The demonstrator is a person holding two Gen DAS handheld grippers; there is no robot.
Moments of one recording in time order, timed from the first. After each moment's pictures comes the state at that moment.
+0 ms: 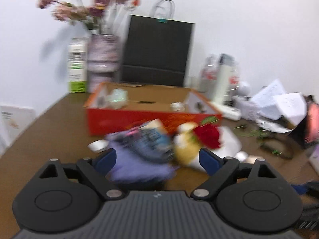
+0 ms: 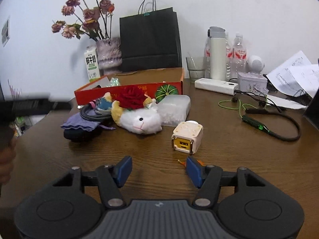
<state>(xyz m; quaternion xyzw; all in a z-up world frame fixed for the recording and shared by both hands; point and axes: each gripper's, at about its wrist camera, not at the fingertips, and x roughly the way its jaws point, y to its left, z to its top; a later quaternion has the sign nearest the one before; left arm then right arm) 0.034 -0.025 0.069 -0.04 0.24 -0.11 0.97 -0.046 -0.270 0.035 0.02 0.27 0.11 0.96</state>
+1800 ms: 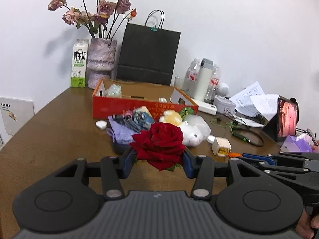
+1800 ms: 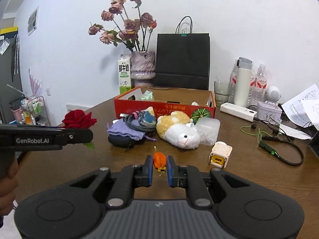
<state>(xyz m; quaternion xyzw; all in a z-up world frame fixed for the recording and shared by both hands) -0.079 -0.002 0.082 -0.06 0.23 -0.12 0.97 -0.107 -0.218 0.088 -0.02 0.23 0.16 0.96</state>
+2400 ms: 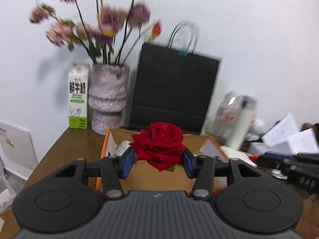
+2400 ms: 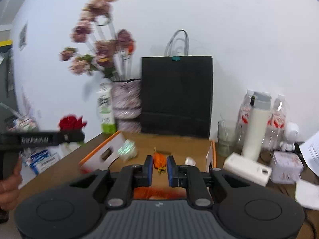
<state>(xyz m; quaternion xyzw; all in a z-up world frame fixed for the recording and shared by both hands) 0.179 0.020 0.145 -0.07 0.23 -0.07 0.97 0.129 -0.209 0.167 -0.01 0.21 0.16 0.96</state>
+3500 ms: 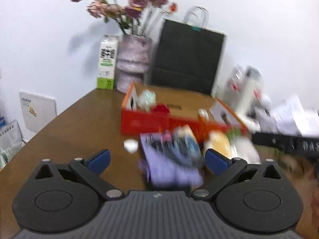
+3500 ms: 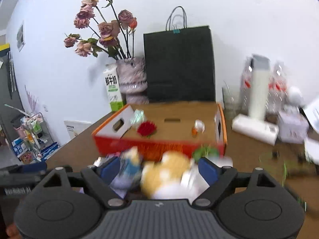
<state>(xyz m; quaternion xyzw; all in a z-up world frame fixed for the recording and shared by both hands) 0.007 0.021 0.079 -0.07 0.24 -0.03 0.97 0.053 -0.220 0.111 0.03 0.26 0.17 0.95</state>
